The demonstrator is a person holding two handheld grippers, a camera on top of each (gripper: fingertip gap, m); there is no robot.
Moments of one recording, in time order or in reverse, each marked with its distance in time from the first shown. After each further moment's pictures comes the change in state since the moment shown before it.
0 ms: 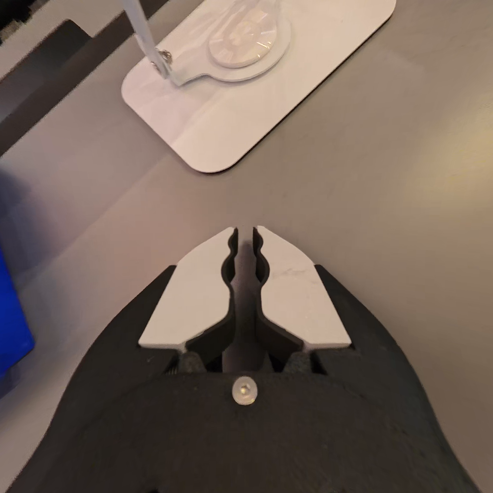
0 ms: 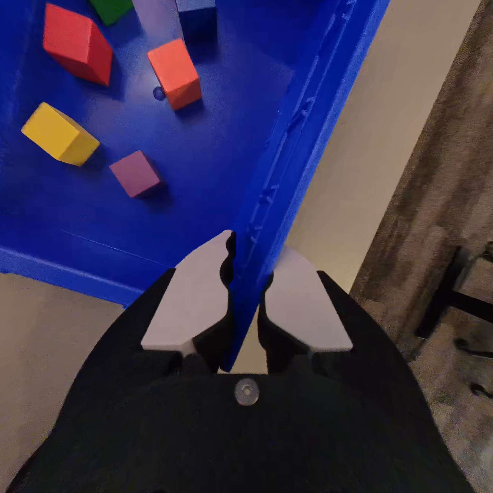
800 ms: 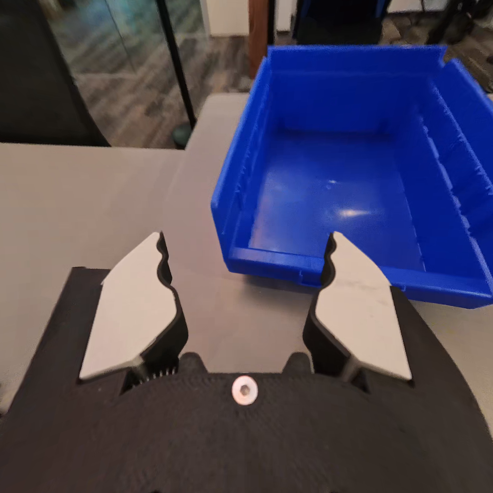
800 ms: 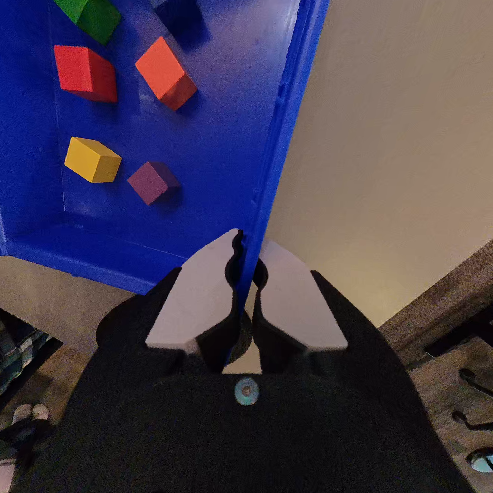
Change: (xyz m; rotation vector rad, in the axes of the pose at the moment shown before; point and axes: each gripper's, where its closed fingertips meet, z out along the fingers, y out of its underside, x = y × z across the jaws) left arm -0.317 0.129 -0.153 0.173 -0.615 -0.603; right arm -0.092 0.061 -0.059 -0.156 -0.285 -0.192
